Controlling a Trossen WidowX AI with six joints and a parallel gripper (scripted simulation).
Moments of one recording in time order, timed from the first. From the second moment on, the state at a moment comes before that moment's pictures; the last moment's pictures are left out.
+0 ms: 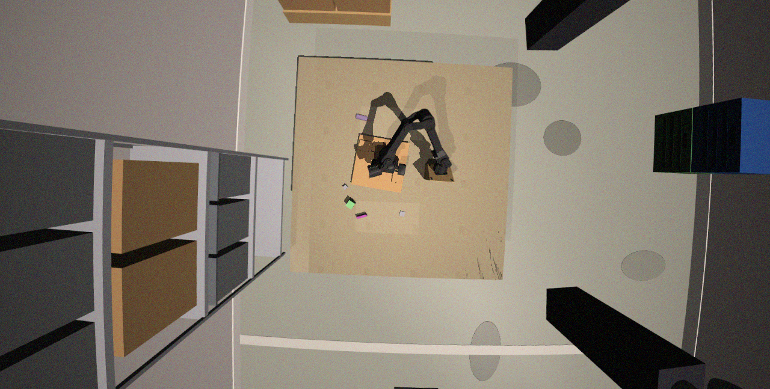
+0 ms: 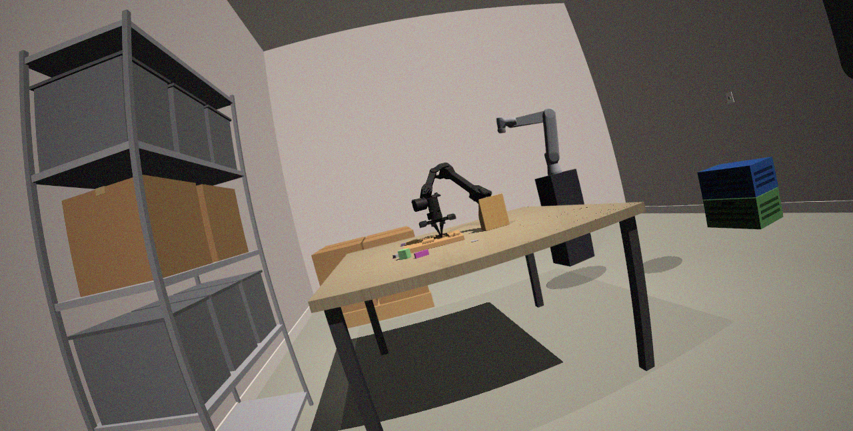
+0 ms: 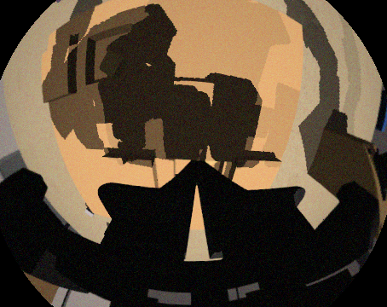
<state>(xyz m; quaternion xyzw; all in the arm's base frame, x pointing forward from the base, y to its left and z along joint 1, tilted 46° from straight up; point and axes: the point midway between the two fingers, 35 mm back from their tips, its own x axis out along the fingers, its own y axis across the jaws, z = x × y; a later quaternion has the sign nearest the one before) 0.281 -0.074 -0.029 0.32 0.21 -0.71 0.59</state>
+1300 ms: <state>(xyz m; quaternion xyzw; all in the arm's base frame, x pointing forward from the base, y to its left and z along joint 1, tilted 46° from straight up) 0.272 -0.087 -0.003 0.32 0.21 -0.71 0.59</state>
